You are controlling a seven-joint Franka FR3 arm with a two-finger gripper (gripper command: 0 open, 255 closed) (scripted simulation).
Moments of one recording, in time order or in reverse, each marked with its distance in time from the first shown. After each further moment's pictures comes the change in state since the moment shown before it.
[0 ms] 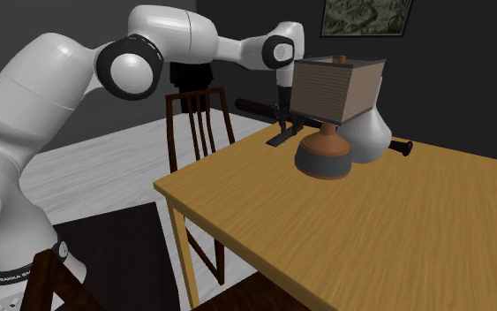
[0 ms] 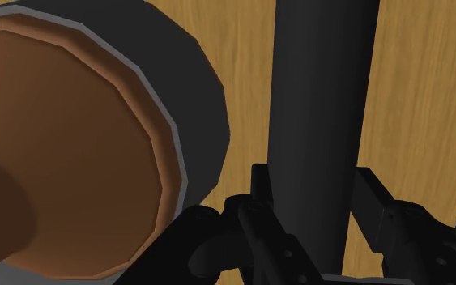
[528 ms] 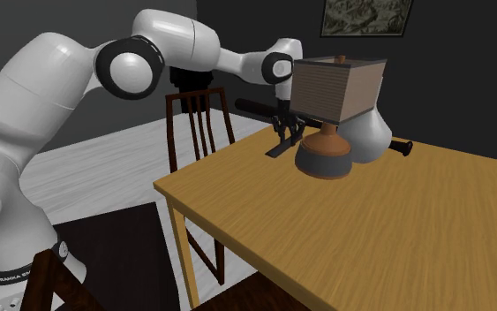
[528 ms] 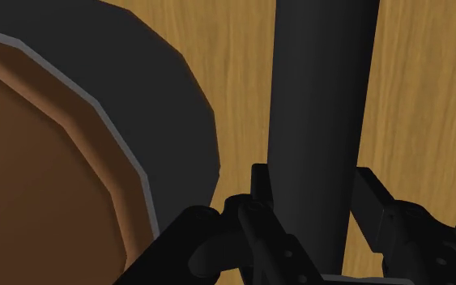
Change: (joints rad) arm 0.001 -0.004 0.001 -0.116 -0.002 0.111 0.006
